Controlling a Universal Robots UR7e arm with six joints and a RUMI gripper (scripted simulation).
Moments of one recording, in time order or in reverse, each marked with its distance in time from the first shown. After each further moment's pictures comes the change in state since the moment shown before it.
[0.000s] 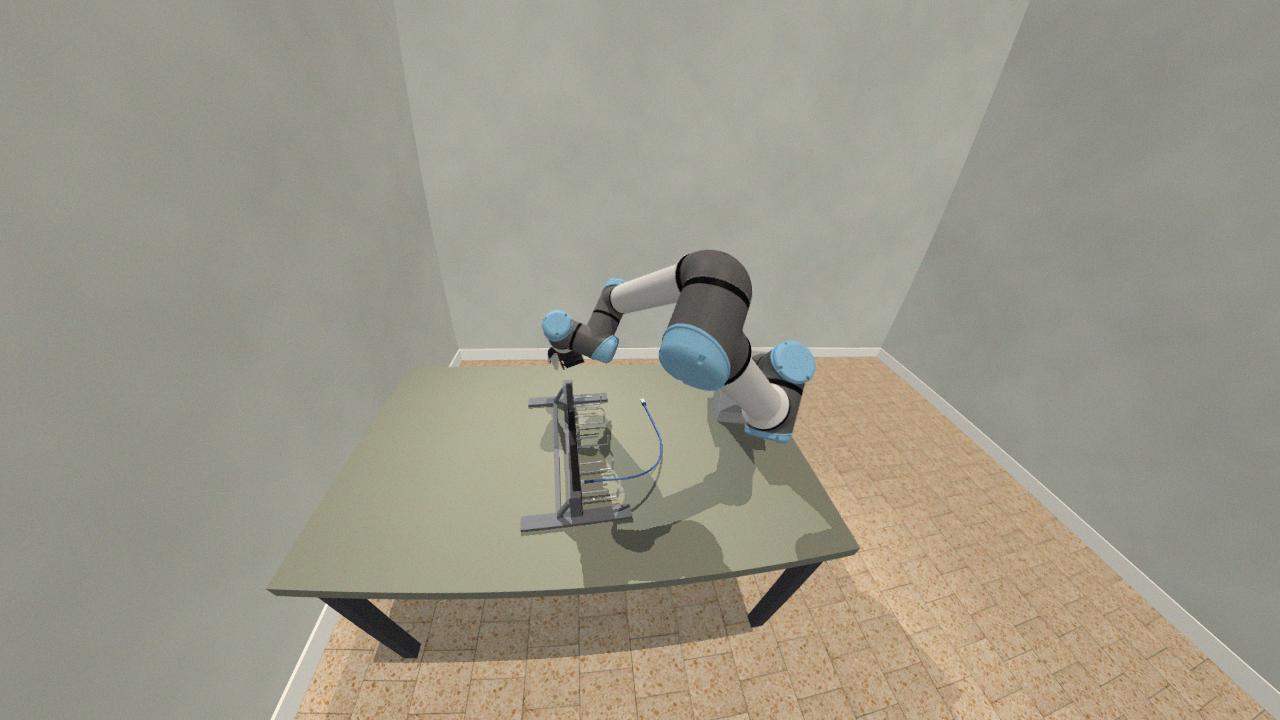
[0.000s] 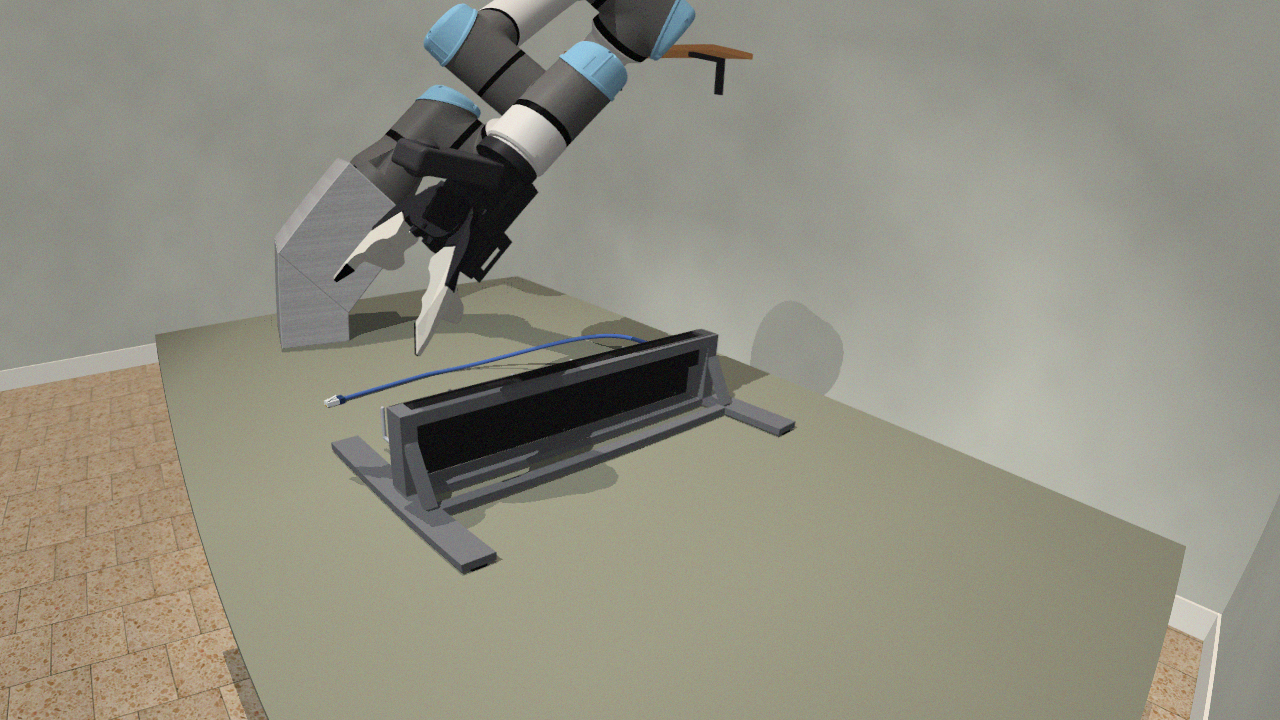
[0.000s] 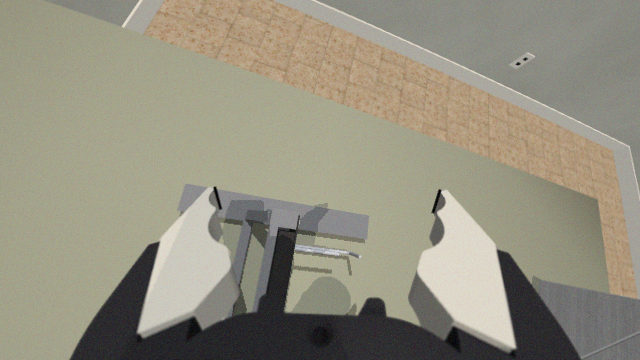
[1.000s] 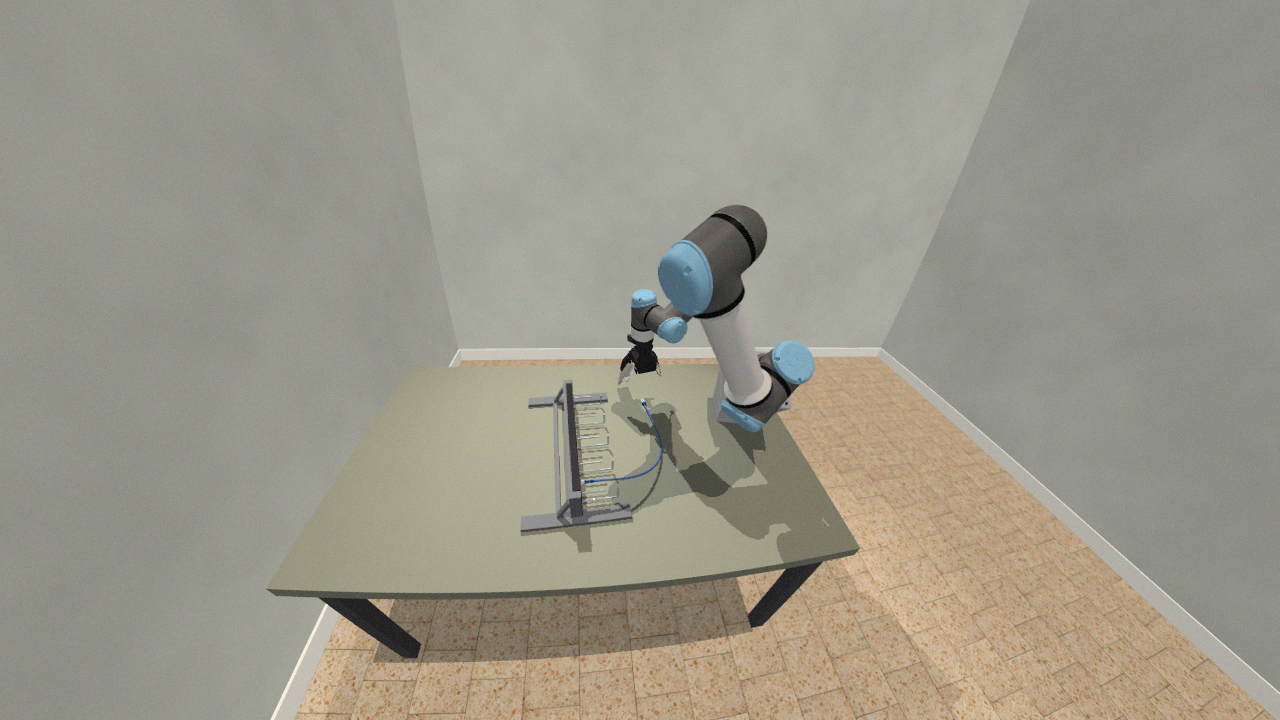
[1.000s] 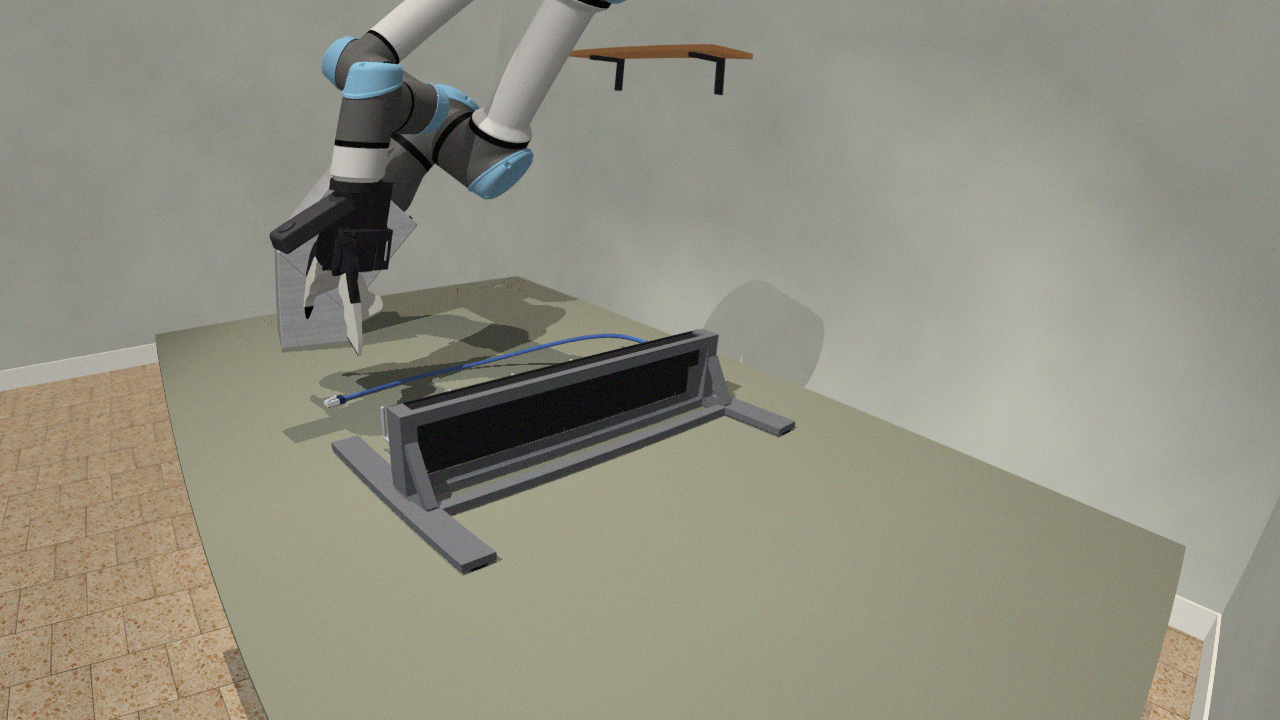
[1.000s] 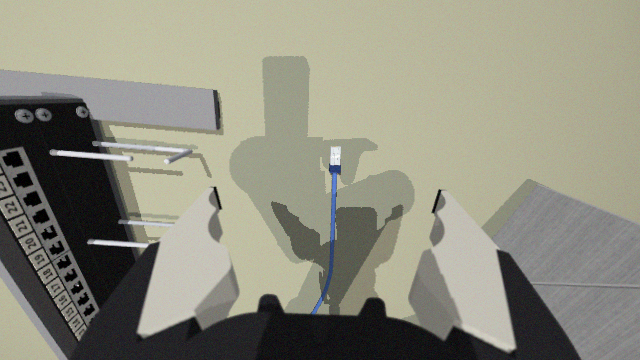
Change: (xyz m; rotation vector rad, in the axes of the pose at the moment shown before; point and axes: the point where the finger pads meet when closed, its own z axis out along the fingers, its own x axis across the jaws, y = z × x) arm 0.200 0.157 0.066 -0.615 -0.165 0.092
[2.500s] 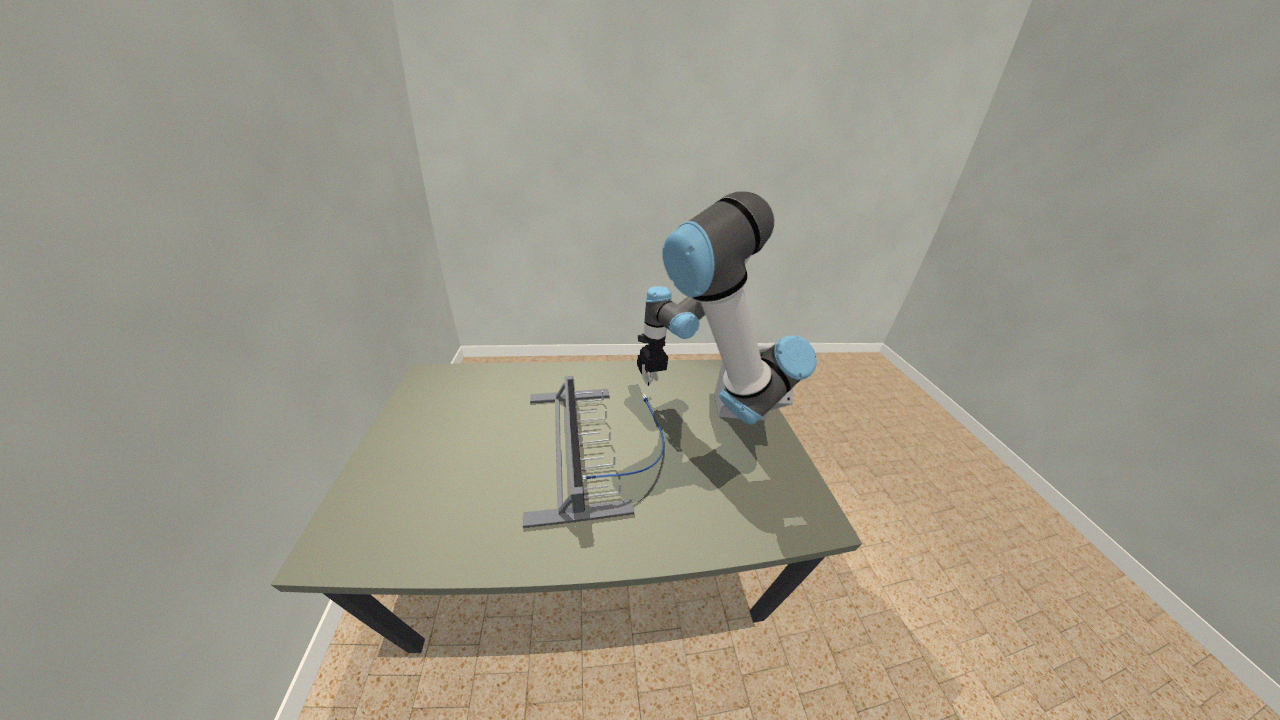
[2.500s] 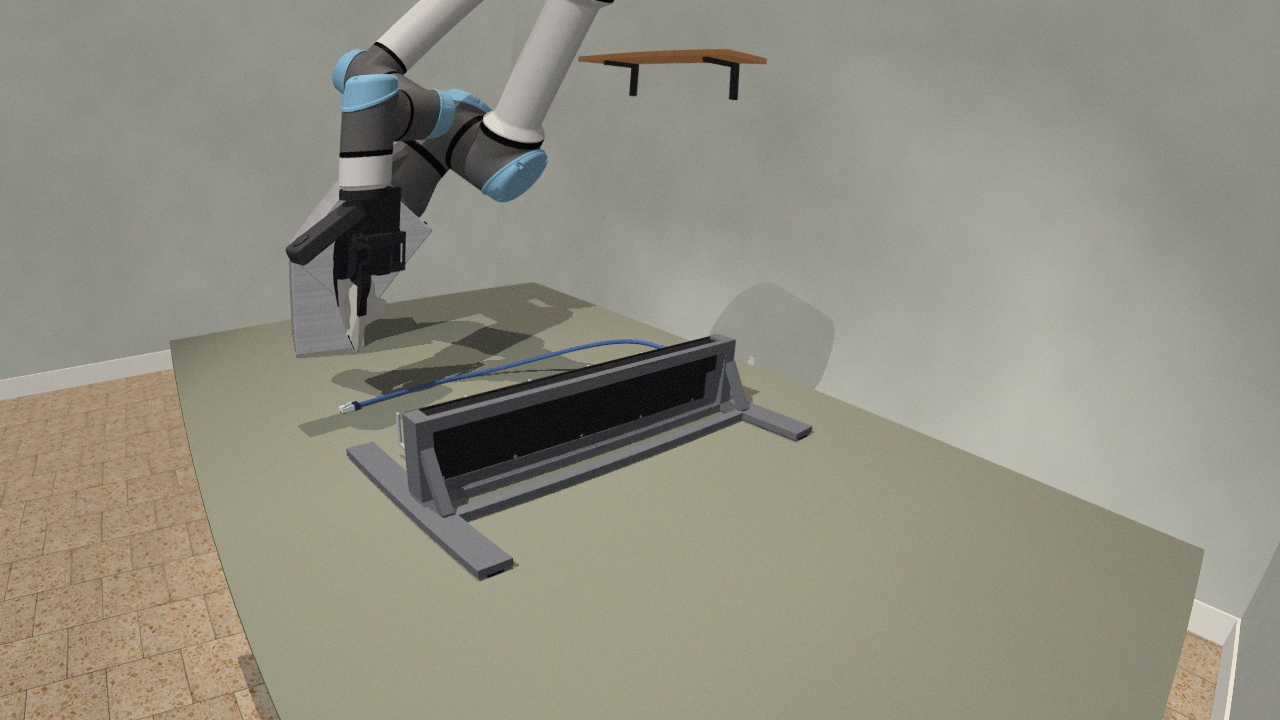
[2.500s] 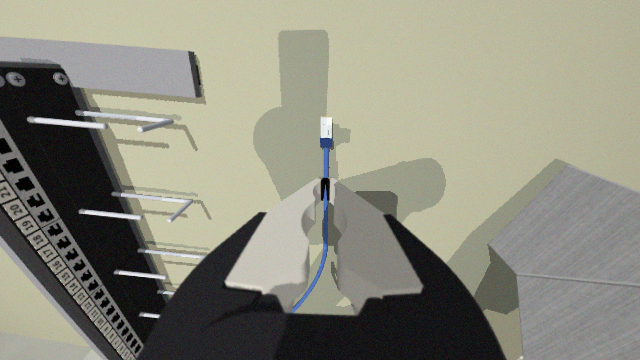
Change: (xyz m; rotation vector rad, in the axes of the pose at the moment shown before) arm 0.018 0.028 0.008 -0.082 -0.077 0.012
